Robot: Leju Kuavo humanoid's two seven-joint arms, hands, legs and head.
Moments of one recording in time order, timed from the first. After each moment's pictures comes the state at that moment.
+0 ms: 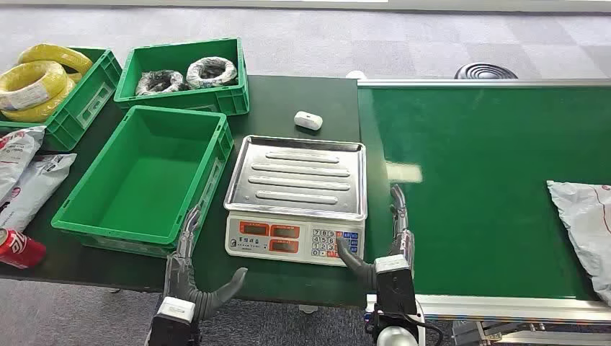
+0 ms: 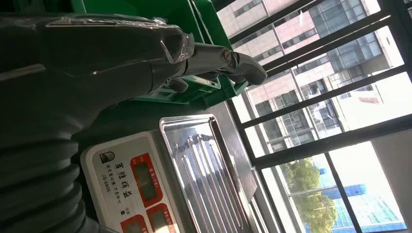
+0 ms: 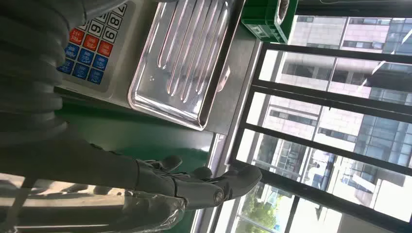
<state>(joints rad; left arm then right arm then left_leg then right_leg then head) 0.12 -0.15 -0.36 -1.59 -0.25 0.43 -0.59 0.06 0.19 0.30 -1.45 0.52 -0.47 -0.46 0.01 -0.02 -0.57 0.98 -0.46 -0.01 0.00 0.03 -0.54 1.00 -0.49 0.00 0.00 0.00</state>
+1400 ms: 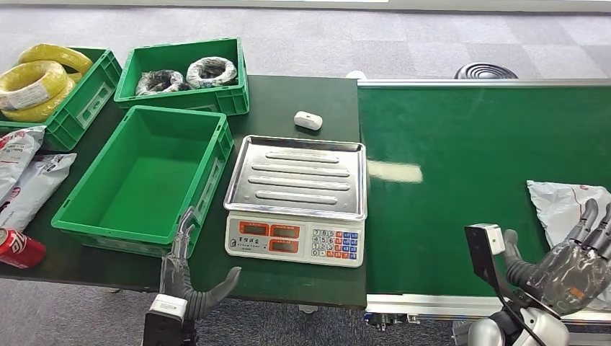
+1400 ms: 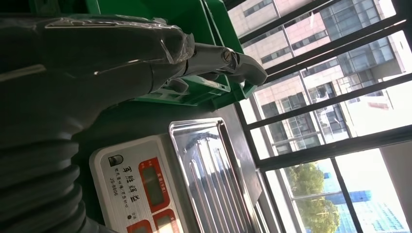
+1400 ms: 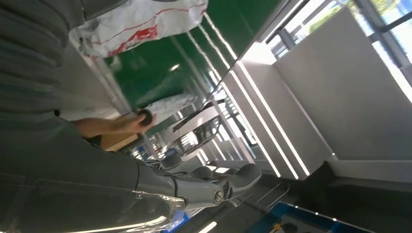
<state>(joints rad) 0.13 -0.16 -0.31 -1.58 -0.21 0.40 -0.60 0.02 0.17 -0.36 -1.61 1.49 -0.70 0.00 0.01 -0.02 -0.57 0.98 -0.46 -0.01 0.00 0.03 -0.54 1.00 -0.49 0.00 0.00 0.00</state>
